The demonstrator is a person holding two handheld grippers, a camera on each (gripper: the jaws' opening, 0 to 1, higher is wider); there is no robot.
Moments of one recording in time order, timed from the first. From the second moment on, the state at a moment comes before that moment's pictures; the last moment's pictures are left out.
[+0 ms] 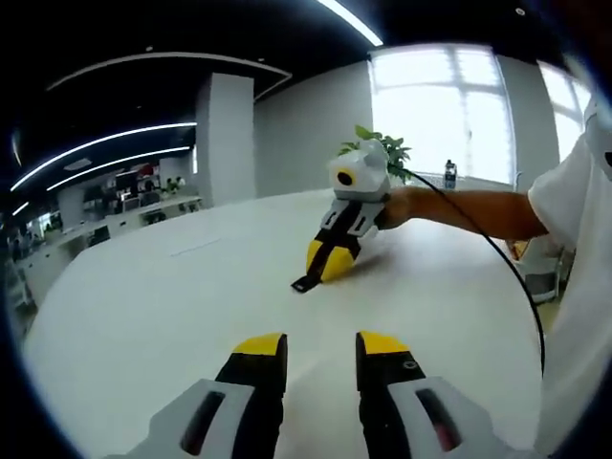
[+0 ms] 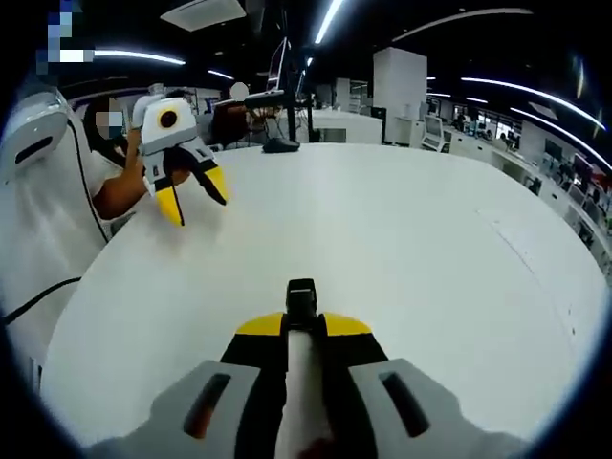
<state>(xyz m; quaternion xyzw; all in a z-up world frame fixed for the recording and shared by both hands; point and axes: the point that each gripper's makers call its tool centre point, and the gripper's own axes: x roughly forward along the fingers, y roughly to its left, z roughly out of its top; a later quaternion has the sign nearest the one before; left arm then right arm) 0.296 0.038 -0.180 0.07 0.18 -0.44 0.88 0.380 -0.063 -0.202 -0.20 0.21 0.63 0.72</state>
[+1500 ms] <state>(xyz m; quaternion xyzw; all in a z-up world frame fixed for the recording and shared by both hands) 0.290 0.048 -0.189 0.06 0.19 -0.42 0.88 0.446 -0.060 -0.207 -0.21 0.22 0.62 0.72</state>
